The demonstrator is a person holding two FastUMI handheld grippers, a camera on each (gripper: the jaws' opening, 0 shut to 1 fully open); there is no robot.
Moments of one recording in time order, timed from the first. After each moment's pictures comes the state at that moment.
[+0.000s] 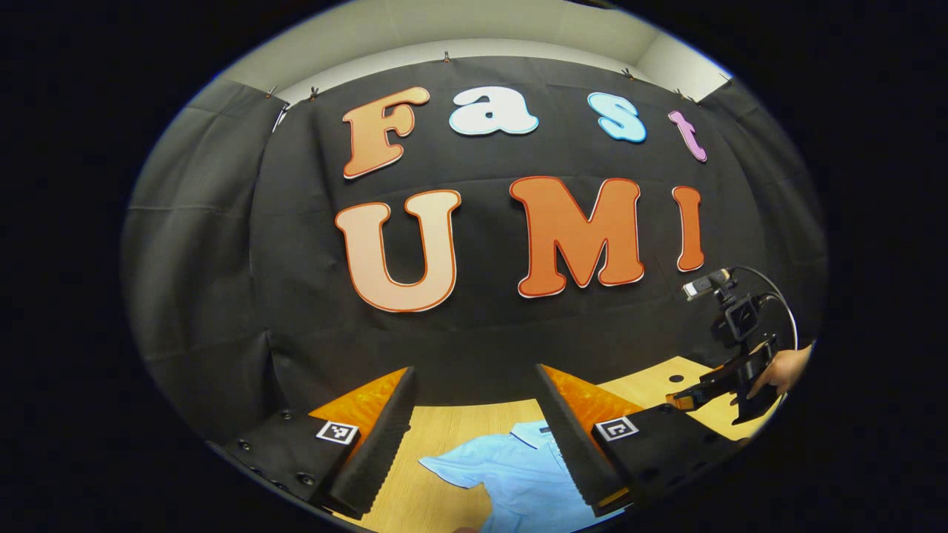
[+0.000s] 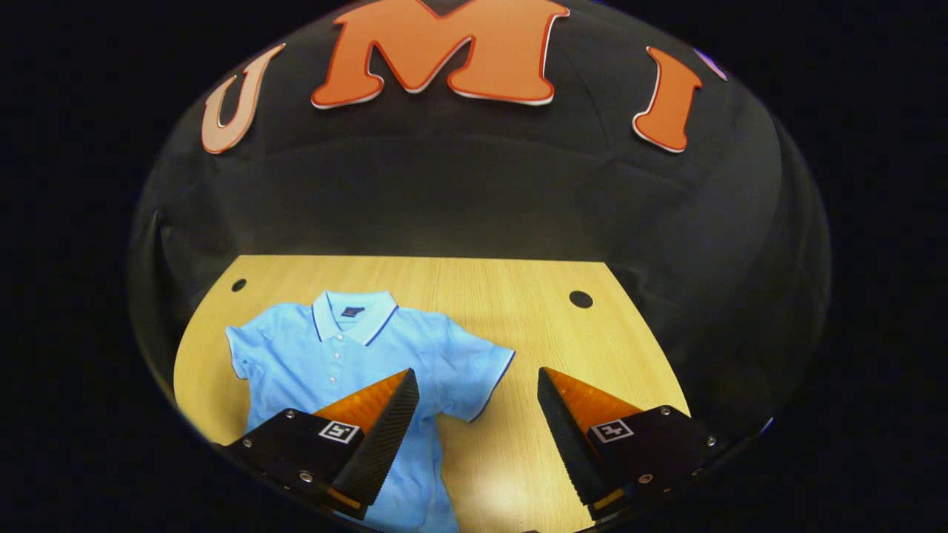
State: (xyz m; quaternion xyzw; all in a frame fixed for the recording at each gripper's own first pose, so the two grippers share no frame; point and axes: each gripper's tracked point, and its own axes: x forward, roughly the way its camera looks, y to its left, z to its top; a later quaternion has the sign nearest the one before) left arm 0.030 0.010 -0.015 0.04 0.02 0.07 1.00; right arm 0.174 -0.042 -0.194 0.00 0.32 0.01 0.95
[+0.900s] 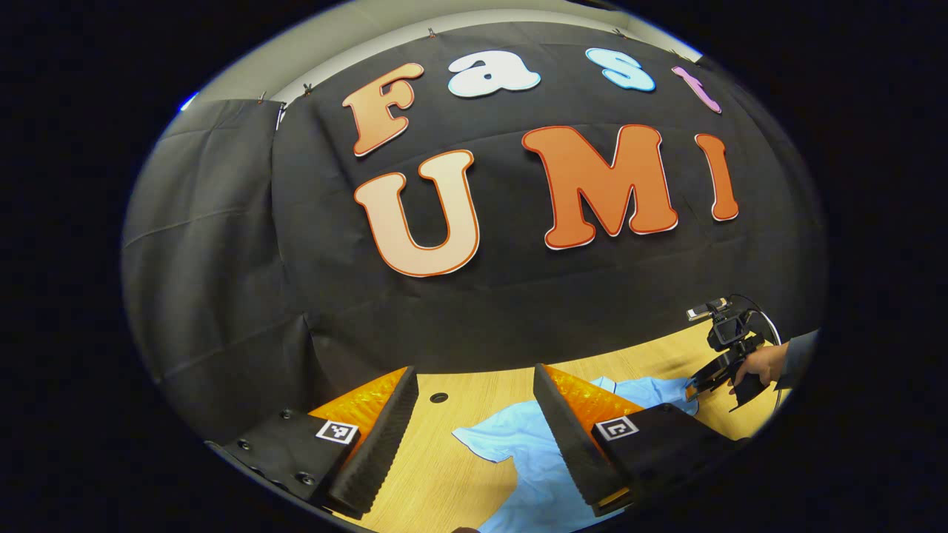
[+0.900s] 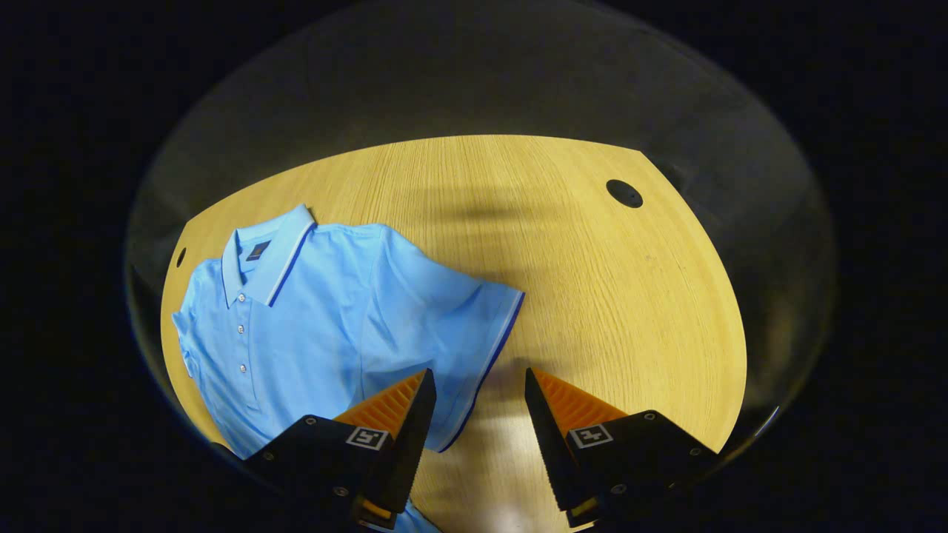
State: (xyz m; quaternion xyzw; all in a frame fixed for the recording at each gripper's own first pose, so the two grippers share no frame) left arm 0.024 0.006 -0.047 0.08 0.10 0.15 0.98; right arm 0.239 -0.047 -0.351 0.03 0.50 0.01 0.87
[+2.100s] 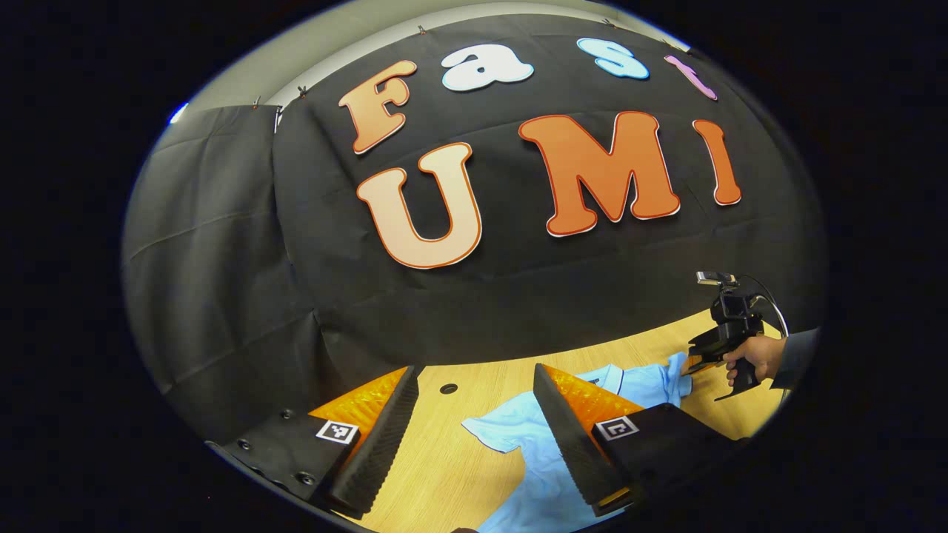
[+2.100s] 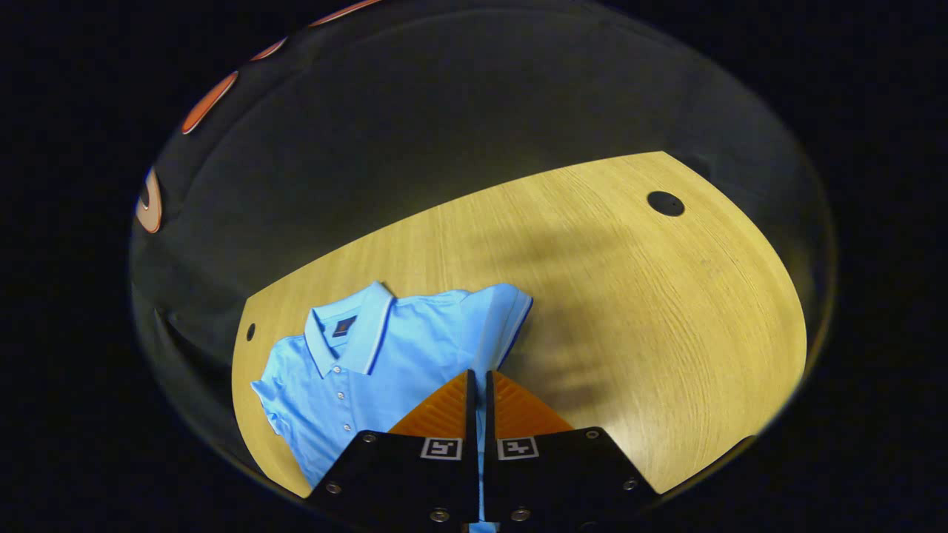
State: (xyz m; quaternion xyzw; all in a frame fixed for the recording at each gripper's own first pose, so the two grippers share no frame) left arm 0.014 0.002 -0.052 0.09 0.12 0.17 0.97; right arm 0.271 0.023 -0.283 0.18 0.40 0.08 0.89
